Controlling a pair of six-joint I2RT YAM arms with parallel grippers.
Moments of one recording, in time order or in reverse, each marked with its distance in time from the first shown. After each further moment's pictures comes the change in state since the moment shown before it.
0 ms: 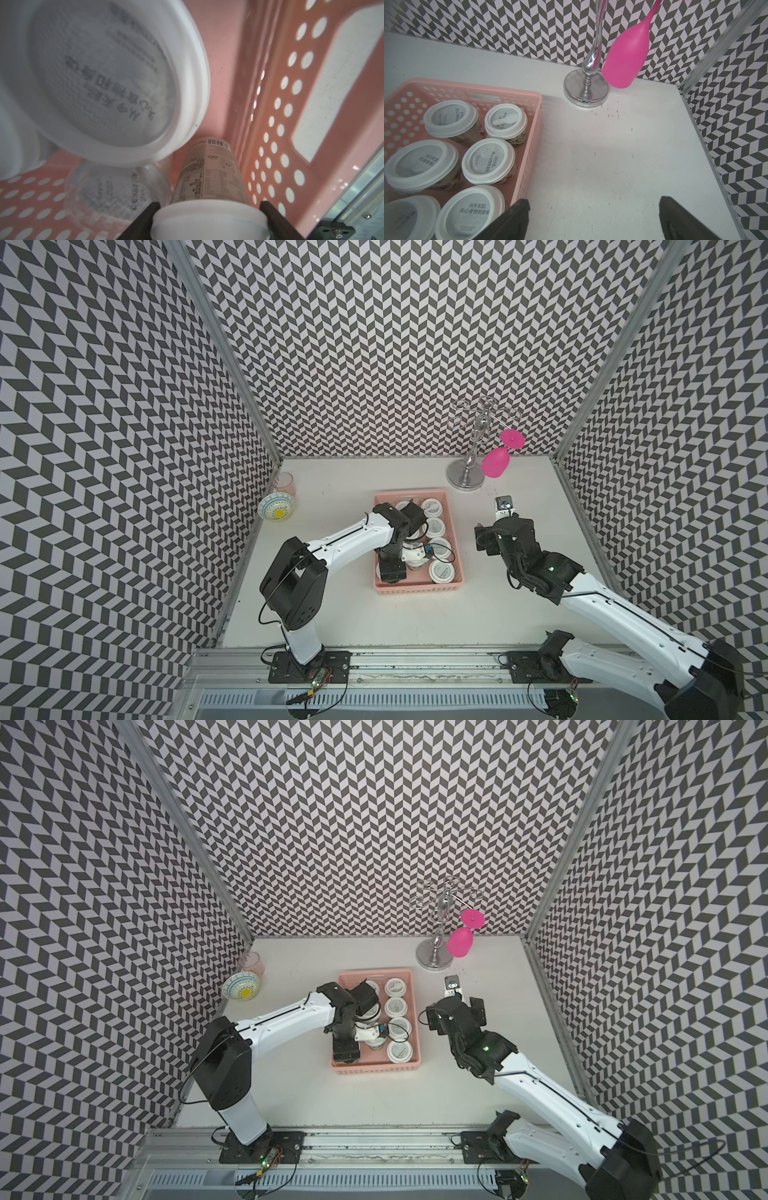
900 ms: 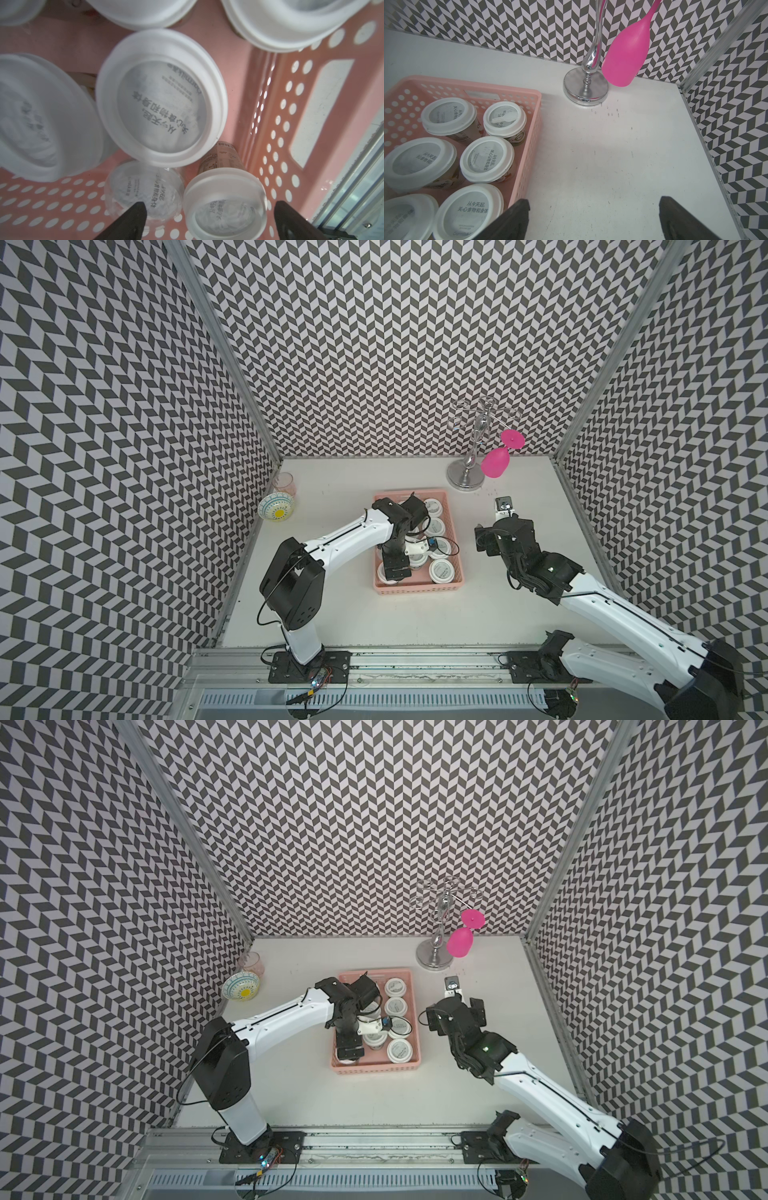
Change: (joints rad) left arm 0.000 -0.011 0.076 0.001 0.022 0.003; right arm 0.002 0.000 -0.006 0.000 0.000 0.000
